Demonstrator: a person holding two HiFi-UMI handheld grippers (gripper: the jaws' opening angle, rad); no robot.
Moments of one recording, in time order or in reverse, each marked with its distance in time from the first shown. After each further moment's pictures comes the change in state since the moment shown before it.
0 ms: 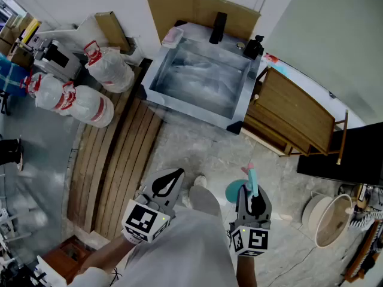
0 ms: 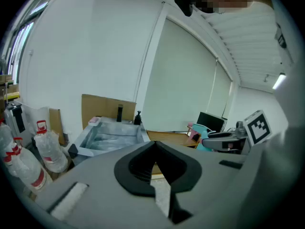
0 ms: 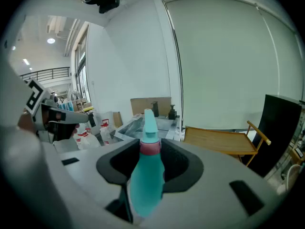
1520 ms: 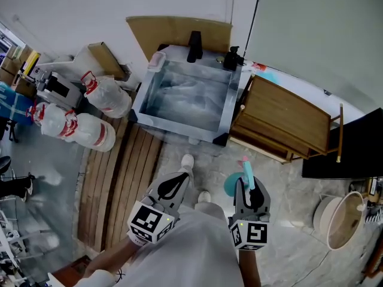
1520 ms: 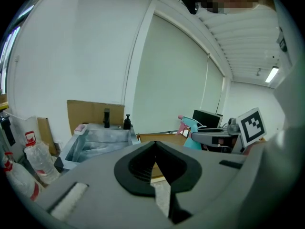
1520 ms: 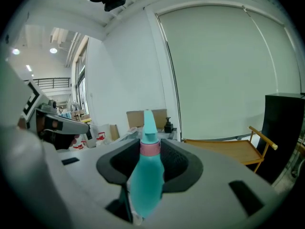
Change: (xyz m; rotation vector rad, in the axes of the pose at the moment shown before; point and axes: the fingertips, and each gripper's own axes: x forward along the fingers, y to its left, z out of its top) left arm 0.057 -0.053 0.030 0.074 0.009 -0.035; right arm 0.022 -0.056 0.041 0.029 -0.148 0.030
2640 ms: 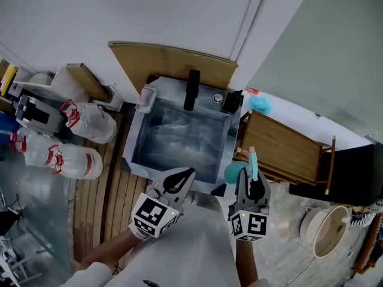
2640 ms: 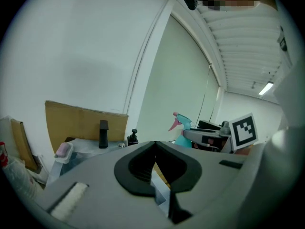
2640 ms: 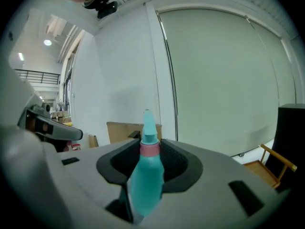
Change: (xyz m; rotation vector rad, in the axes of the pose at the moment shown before) left arm 0.154 0.168 0.113 -0.026 -0.044 -0.150; right arm 0.235 -0.031 0.108 -0.027 -0.089 -0.133
